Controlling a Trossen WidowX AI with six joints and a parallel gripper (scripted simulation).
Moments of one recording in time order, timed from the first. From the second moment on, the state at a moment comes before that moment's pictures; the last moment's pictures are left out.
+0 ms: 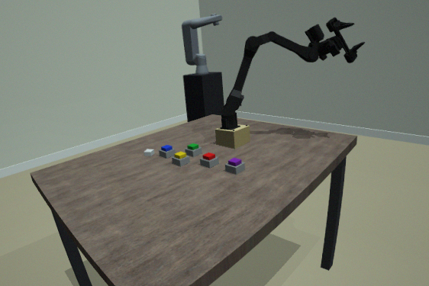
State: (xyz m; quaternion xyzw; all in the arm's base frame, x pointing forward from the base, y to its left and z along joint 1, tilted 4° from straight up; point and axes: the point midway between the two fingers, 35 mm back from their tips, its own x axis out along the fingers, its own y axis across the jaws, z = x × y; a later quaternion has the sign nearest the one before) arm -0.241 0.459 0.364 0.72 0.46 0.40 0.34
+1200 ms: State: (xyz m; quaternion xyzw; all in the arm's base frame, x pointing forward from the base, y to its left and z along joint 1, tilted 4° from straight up) arm 0.274 0.239 0.112 0.01 0.51 0.08 0.85
